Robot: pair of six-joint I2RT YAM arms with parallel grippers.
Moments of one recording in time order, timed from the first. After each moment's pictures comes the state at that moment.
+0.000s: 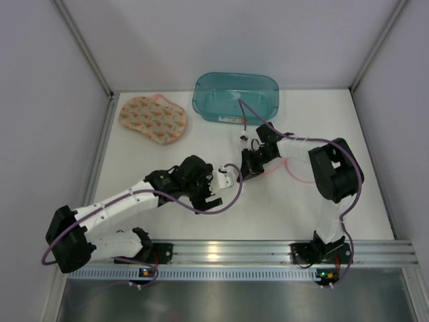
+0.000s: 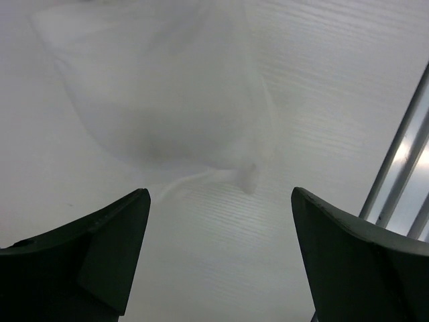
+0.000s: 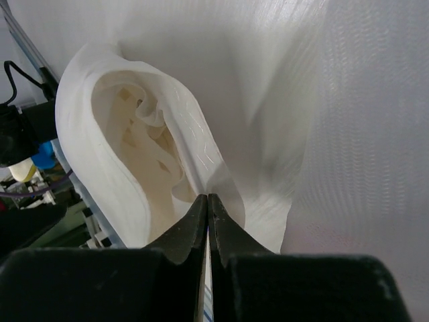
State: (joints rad) left arm -0.85 1.16 0.81 -0.59 0.20 0.44; right arm 0.46 1.91 1.15 -0.45 -0.77 0.27
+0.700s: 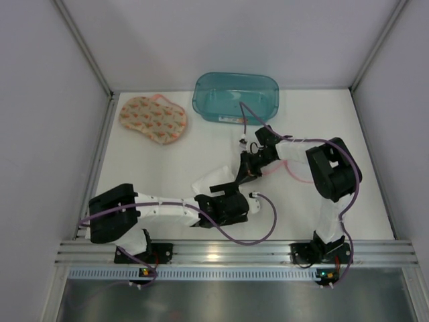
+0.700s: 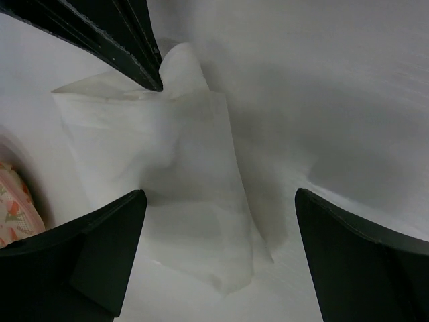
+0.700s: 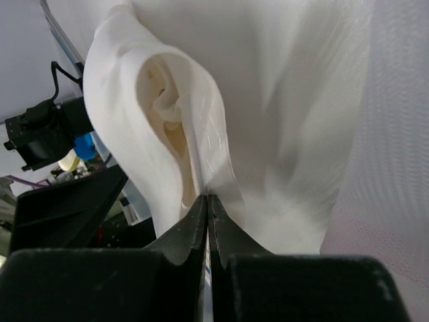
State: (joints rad) left arm -1.29 1.52 0.82 -0.27 -0.50 0.26; right arm 0.47 1.93 1.12 -0.41 -0.86 0.38
